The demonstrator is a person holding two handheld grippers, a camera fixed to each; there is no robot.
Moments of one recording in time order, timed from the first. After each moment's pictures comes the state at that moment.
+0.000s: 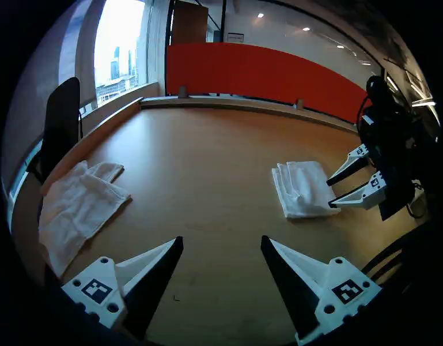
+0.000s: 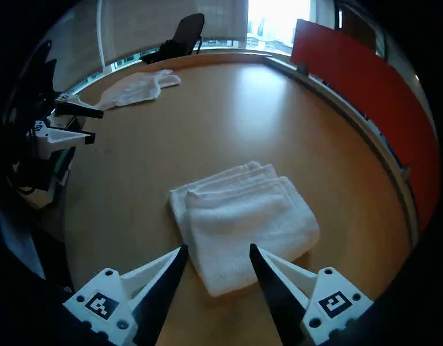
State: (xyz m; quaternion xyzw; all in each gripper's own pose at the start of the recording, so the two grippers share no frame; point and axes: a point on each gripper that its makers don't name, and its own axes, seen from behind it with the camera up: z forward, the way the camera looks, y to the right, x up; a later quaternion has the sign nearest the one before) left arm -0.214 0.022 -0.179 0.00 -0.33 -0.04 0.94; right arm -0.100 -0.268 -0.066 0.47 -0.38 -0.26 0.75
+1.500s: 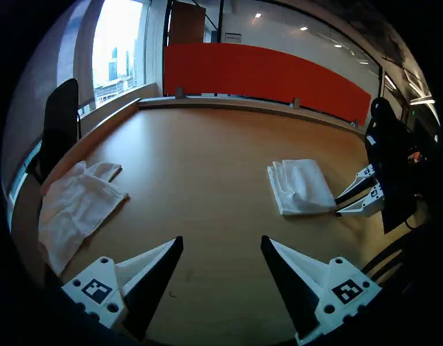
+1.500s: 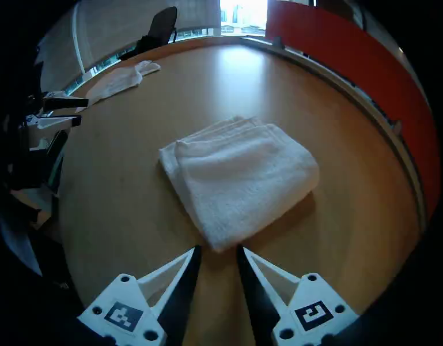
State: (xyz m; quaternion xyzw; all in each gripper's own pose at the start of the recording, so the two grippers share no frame) left arm -0.214 0.030 -0.185 0.00 -0.33 -0.04 0.94; right arm -0.133 -0.222 -0.094 0.42 -0.43 -0.23 0.76
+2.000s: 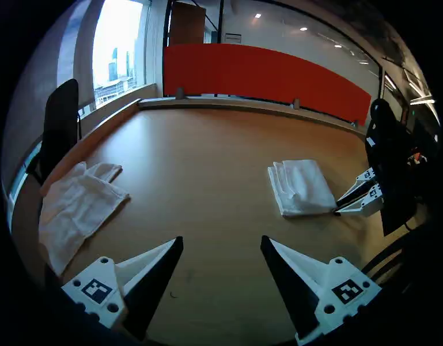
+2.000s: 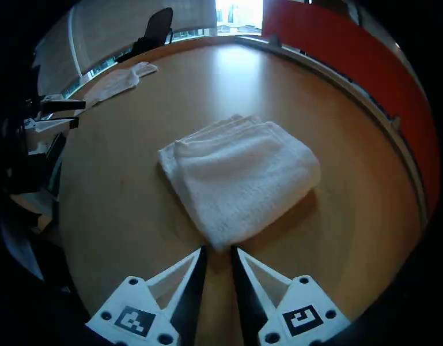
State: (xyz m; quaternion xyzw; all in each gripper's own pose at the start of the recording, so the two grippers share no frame) left arm -0.213 0.028 -0.185 0.00 -0.33 -0.04 0.94; right arm -0.136 -0.224 -0.095 0.41 -0.44 -0.22 0.77
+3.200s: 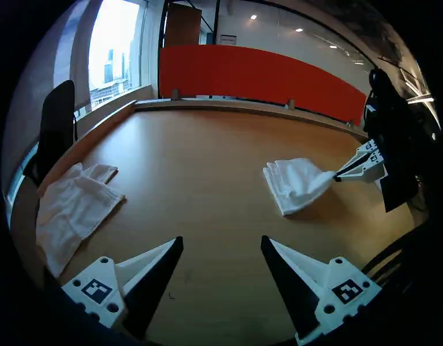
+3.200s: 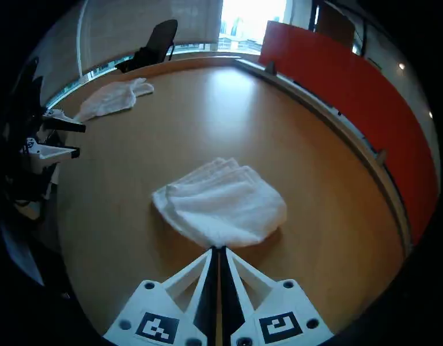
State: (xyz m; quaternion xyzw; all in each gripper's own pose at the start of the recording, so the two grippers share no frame) left arm -0.214 0.032 -0.185 -0.02 -0.32 -0.04 0.95; right arm -0.066 -0.236 -0.053 0.41 -0.37 -0.26 0.80
